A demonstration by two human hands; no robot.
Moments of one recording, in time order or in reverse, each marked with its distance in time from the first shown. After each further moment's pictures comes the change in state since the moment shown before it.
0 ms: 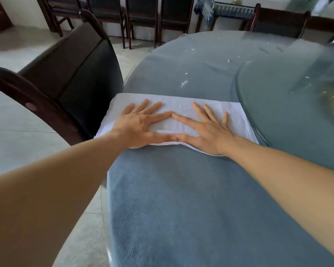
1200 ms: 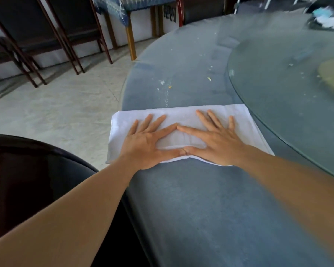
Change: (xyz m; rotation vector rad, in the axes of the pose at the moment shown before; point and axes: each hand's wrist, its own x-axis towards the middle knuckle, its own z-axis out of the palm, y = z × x) left_hand 0.317 -0.119 -0.050 0.023 -0.119 0.450; right_hand 0.220 0.020 -0.034 0.092 0.142 0.483
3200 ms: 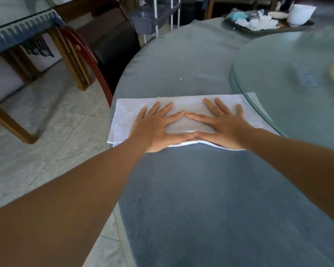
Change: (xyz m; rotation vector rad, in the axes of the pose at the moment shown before) left_hand 0.663 -0.083 -0.067 0.119 -0.206 0.794; right_hand 0.453 0.187 -0.064 0.041 -0.004 0.768
